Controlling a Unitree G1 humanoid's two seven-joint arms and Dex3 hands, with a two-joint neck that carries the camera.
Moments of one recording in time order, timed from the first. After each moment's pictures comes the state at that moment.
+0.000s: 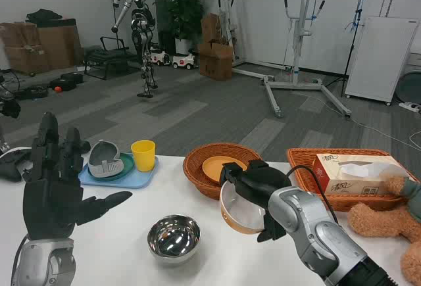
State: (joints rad) left arm -0.46 0.20 -0.07 0.46 -0.43 -0.87 0.02; right arm -0.57 -0.50 0.33 0.04 -0.82 0.18 0.37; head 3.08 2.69
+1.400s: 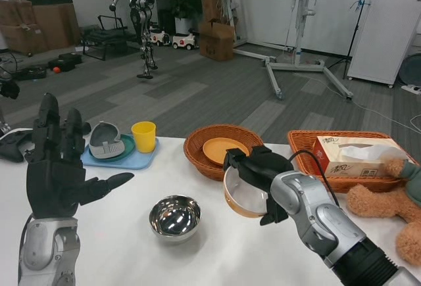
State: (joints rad) left arm -0.46 0.20 -0.07 0.45 -0.43 -0.85 0.02; right arm -0.55 -0.51 0.33 0.08 -0.81 0.18 0.38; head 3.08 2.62
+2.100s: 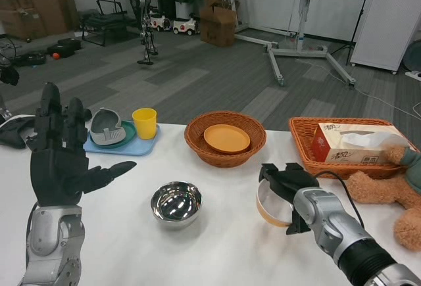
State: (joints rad) left arm -0.45 0.19 -0.07 0.45 -0.43 -0.85 0.02; right arm -0.52 -0.49 0.29 0.53 -0.81 0.08 0.13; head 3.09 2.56
